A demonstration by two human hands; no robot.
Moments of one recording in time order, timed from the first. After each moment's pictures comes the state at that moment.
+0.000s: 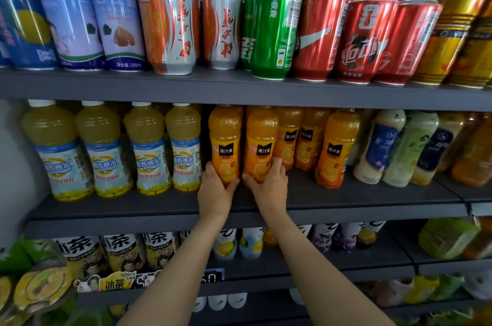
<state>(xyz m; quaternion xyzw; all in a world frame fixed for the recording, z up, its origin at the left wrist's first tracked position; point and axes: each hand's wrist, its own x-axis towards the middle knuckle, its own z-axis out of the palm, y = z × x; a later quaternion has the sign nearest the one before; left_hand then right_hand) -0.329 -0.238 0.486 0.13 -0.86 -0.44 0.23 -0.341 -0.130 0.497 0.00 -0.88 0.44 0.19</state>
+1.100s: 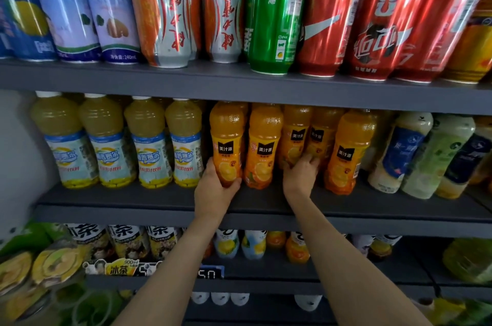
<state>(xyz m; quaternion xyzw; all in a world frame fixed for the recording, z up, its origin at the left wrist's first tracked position) -0.328 -0.239 0.483 0.12 -0.87 -0.40 0.27 -0.402 -0.085 0.502 -0.09 -0.89 0.40 0.19</state>
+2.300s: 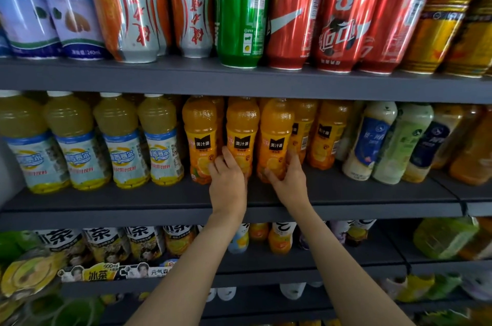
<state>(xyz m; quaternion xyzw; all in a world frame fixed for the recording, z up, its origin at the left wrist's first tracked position) -0.335 -0.163 0.494 0.14 -0.93 -0.11 0.31 -0.363 -0.042 0.494 0.10 -0.85 0.49 0.18</state>
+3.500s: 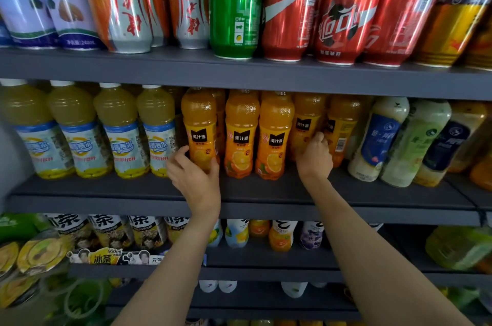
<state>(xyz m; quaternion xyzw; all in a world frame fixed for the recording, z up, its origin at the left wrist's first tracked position) -0.322 -0.187 0.496 0.25 -0.77 -0.38 0.44 -0.413 -0.011 0.524 -0.07 -0.94 0.30 0.17</state>
